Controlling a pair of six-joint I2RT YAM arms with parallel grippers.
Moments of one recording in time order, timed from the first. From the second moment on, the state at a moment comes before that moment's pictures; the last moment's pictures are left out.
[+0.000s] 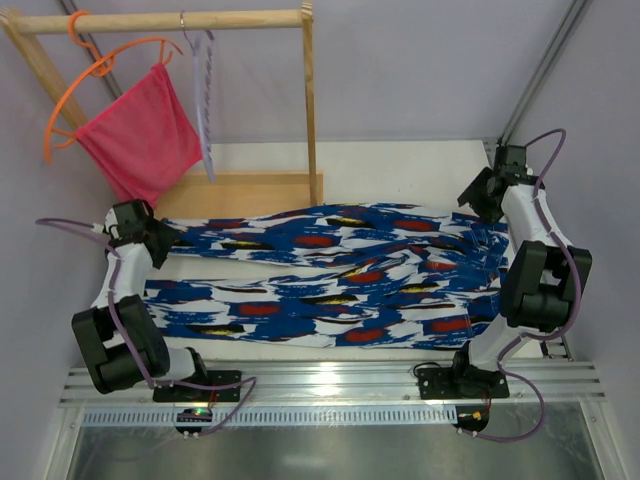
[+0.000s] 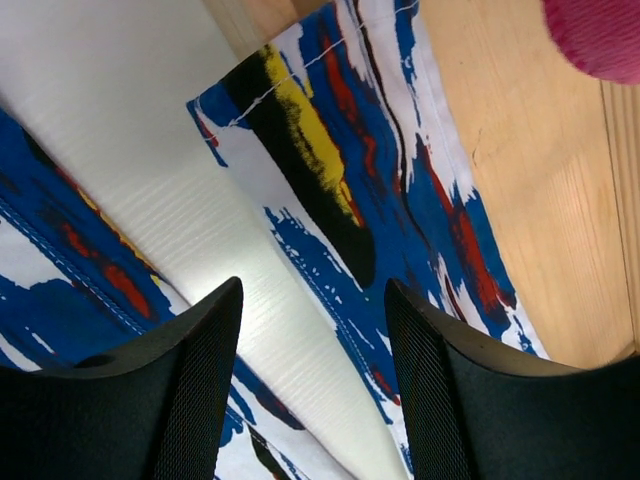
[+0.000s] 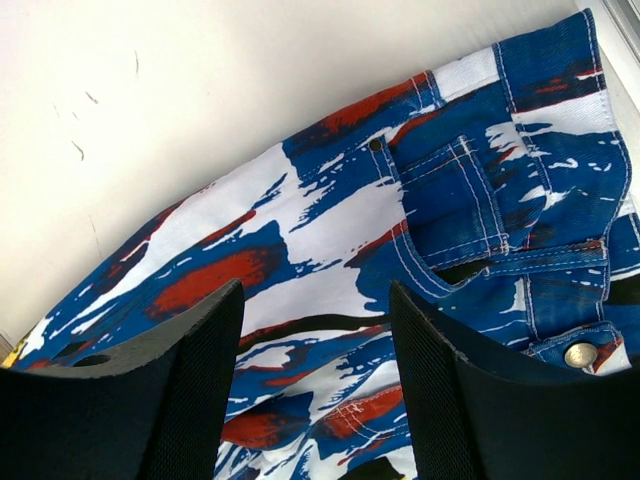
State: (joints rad) left arm 0.35 1.35 0.88 -0.40 -0.07 -0.77; right arm -0.20 1.68 1.33 -0.63 0.03 0.53
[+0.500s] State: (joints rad) left arm 0.35 1.46 0.72 -0.14 -0.06 -0.90; right arm -0.20 1.61 1.28 -0.61 0.02 0.52
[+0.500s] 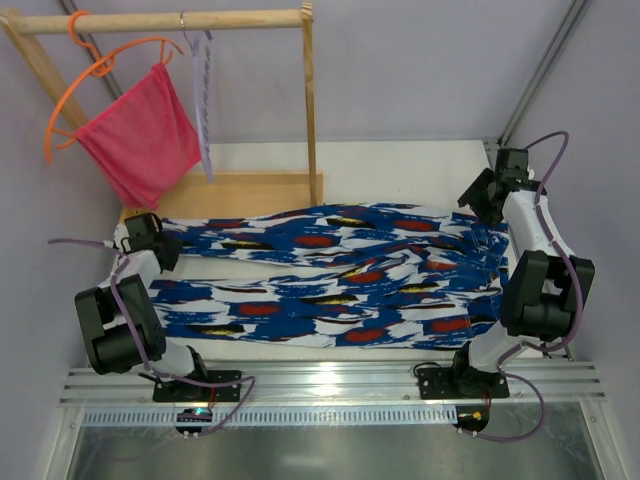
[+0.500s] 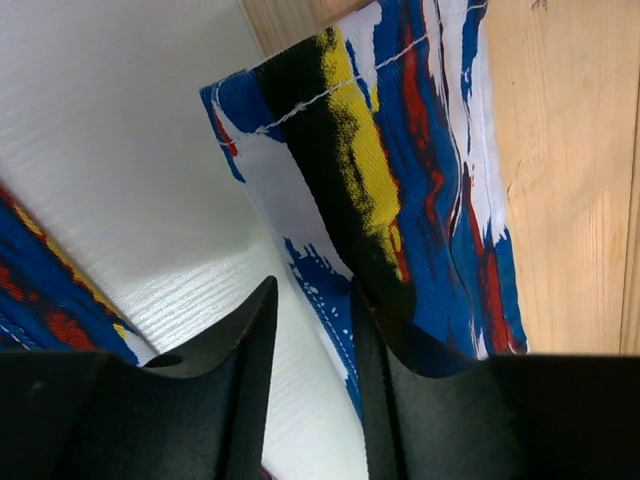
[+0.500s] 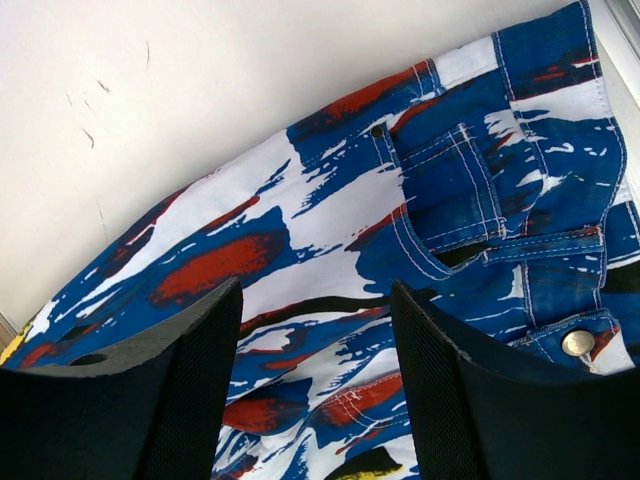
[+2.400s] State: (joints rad) left arm 0.35 1.45 0.58 0.04 -0.11 -1.08; right arm -0.20 1.59 1.27 -0.60 0.07 0.52
